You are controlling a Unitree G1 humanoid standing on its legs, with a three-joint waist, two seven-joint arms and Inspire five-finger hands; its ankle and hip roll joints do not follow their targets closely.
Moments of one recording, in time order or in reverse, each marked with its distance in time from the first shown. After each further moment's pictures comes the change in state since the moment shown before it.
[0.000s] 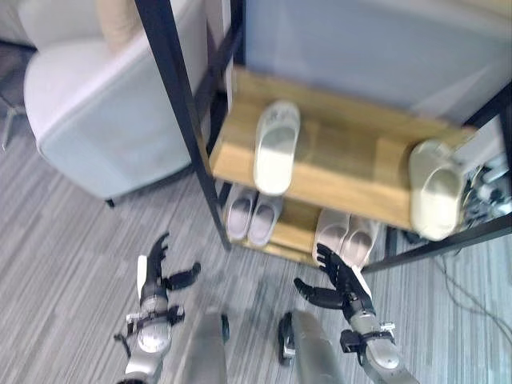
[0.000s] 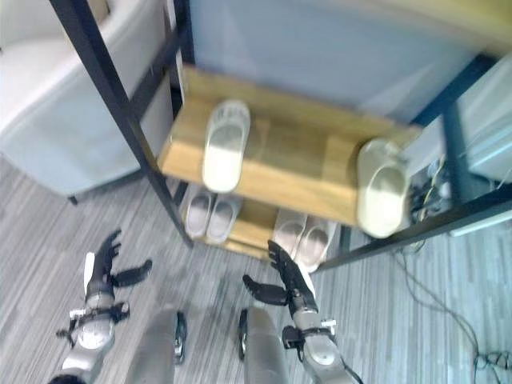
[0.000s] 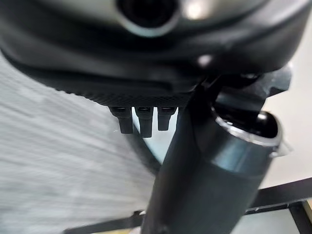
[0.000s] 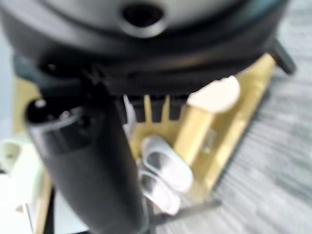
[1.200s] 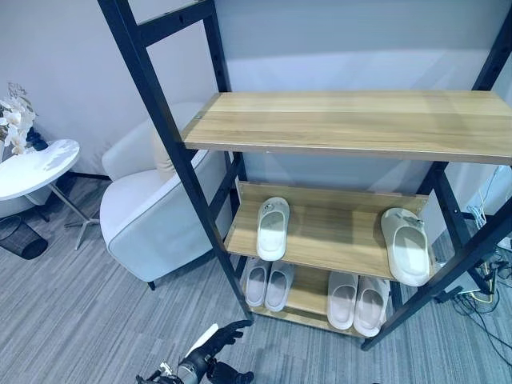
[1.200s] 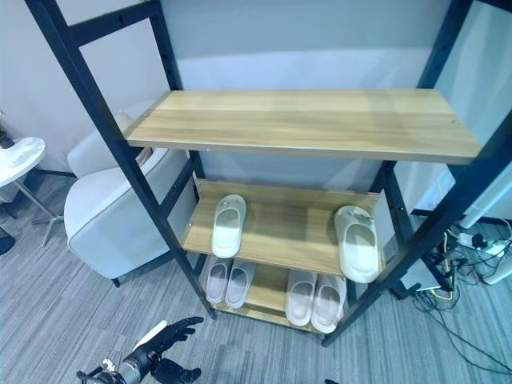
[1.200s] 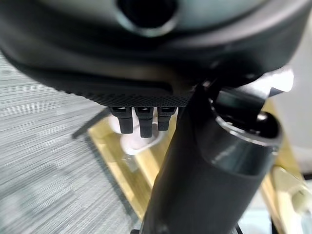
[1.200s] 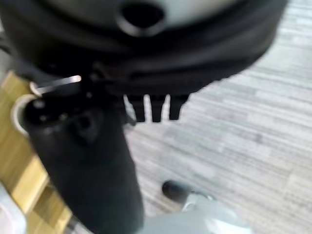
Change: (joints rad) left arm 0.290 0.268 -0.233 -0.582 0.048 0.137 -0.546; right arm -0.036 0.016 -0.089 0.761 -0.144 0.177 -0.039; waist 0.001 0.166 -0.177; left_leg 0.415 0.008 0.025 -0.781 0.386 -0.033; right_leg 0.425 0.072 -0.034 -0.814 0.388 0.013
